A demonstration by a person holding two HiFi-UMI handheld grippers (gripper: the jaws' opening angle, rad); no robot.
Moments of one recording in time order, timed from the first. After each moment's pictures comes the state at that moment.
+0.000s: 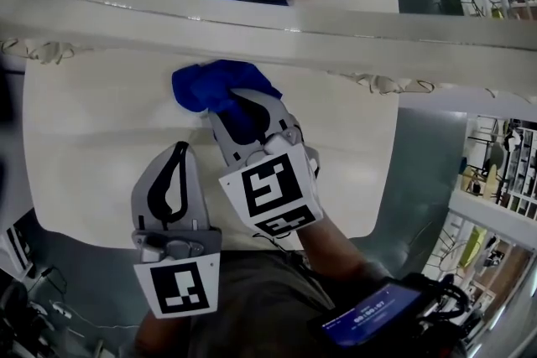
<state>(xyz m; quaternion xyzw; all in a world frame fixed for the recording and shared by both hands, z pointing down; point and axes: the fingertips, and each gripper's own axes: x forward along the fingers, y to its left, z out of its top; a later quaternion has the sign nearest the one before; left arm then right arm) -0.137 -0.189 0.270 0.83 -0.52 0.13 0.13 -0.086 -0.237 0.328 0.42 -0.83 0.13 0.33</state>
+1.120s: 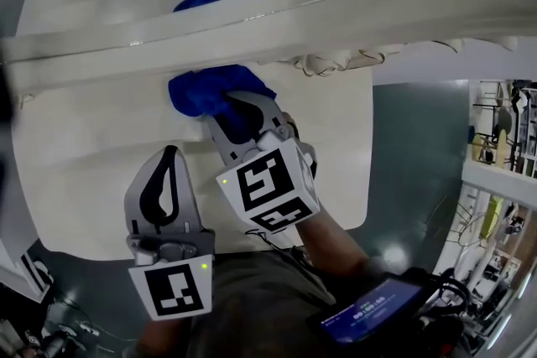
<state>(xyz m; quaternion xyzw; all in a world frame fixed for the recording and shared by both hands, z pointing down) -0.129 -0.209 0.265 0.86 -0.48 0.15 0.11 -0.065 -0.250 0.330 0.45 -0.82 0.14 0.33</state>
